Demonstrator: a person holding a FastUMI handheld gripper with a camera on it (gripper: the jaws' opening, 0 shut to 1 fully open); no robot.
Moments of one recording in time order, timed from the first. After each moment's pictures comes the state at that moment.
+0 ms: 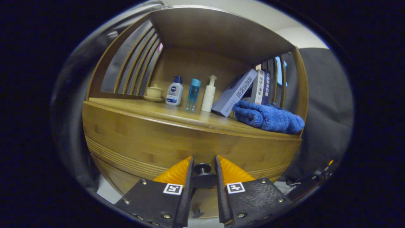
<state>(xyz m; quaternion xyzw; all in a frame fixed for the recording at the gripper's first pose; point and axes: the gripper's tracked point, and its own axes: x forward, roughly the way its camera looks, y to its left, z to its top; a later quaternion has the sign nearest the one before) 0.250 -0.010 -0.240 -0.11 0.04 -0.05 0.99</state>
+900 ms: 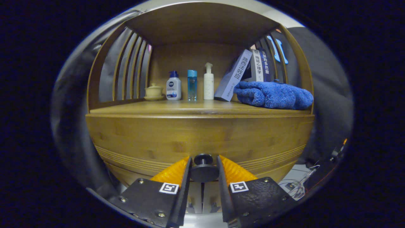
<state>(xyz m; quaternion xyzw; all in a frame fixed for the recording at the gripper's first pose) 0.254 -0.017 -0.258 -0.01 0.08 -0.01 1.00</state>
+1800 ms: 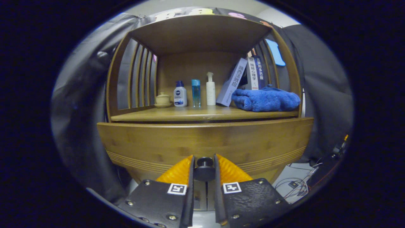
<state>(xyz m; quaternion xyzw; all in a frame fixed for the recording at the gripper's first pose) 0.174 -0.020 -0.238 0.00 0.06 0.01 1.00</state>
